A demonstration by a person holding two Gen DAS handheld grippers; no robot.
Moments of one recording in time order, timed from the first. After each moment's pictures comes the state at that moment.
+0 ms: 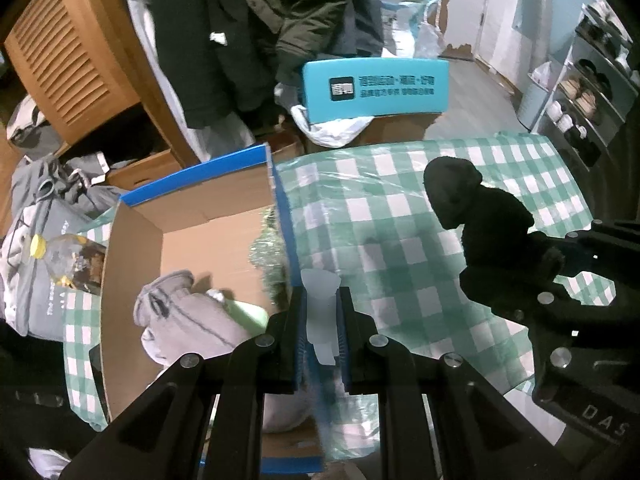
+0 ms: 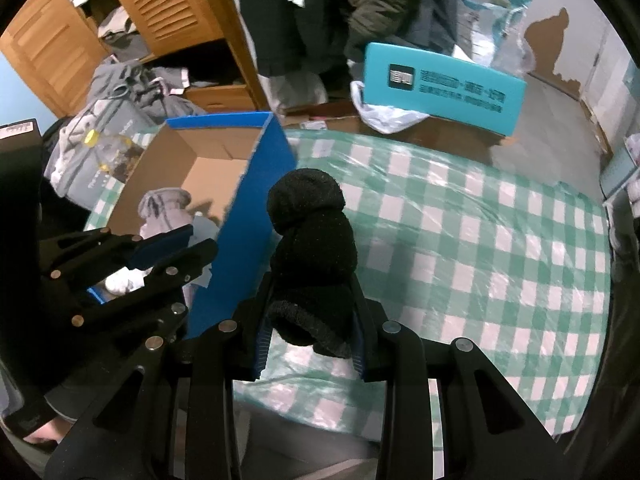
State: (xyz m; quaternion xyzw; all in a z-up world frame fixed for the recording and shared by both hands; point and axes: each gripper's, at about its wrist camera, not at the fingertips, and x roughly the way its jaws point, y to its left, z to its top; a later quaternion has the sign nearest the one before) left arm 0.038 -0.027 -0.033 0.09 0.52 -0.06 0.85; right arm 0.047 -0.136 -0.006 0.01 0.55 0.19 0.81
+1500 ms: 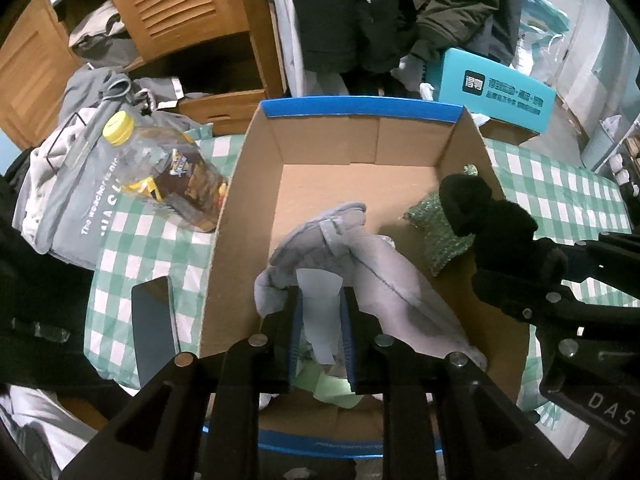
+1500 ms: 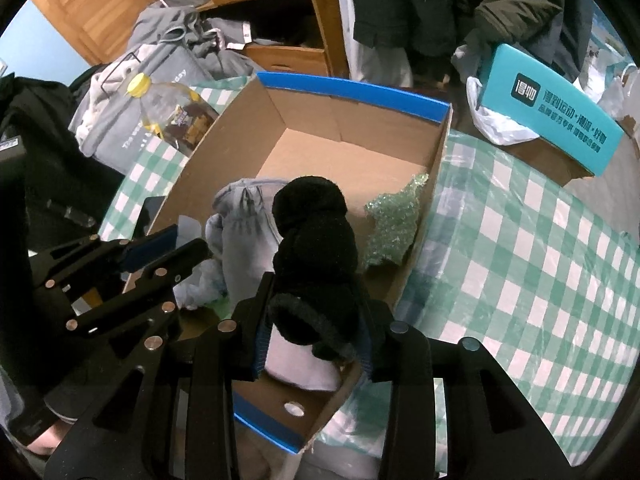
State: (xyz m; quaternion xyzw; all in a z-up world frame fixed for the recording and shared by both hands) left arm 0.032 0.128 -0.060 0.02 0.55 0.05 0.84; right arm 0.067 0.015 -0.037 -0.03 0.58 0.26 0.77
